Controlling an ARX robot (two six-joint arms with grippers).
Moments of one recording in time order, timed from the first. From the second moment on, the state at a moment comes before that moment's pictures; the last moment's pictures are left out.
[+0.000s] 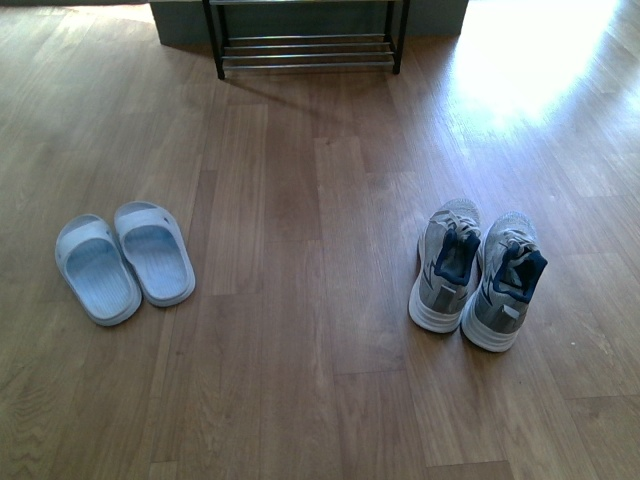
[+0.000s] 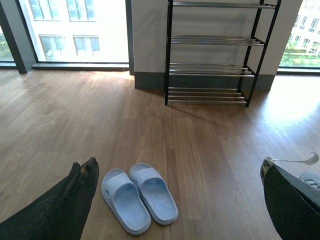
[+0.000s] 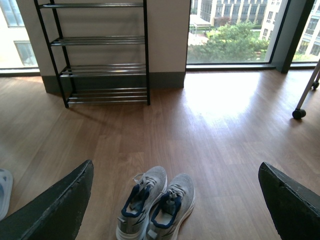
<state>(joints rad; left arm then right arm) 0.00 0.02 0.01 0.00 0.00 0.00 0.00 0.00 0.02 0.00 0.00 -0.01</state>
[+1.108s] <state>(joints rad) 0.00 0.02 0.01 0.00 0.00 0.00 0.00 0.00 0.02 0.00 0.00 -0.01</state>
